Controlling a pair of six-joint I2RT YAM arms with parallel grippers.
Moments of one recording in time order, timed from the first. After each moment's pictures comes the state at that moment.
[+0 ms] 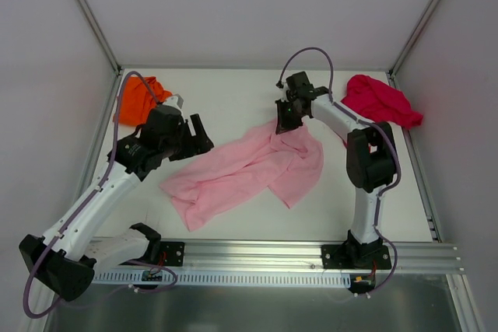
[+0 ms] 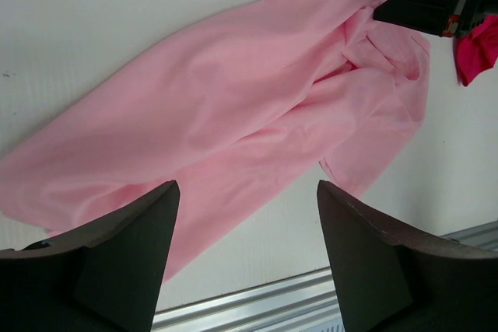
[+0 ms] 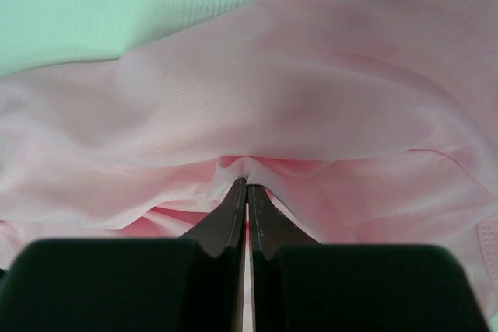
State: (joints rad) left arm -0.50 1.03 1.06 -0.78 -0.06 -0.67; right arm 0.42 2.01 1.59 -0.67 -0.25 0.22
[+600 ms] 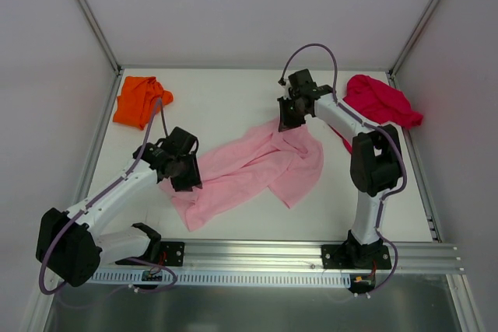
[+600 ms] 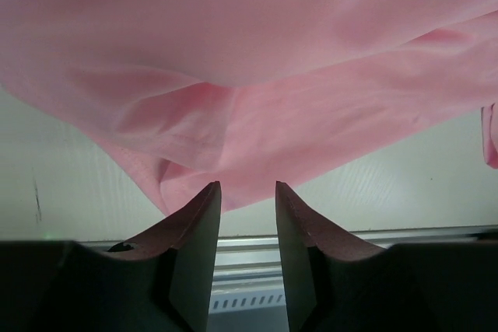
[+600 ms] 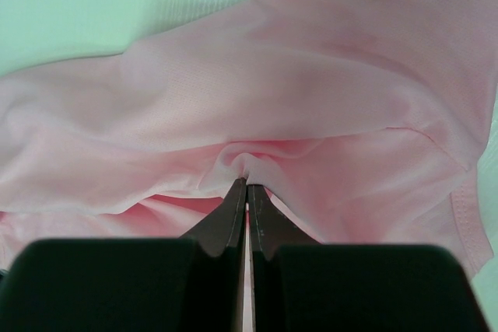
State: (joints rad) left arm -0.51 1.14 0.83 -0.89 -0.01 -0.75; right arm 0.42 1.95 1.58 -0.69 -0.21 0.21
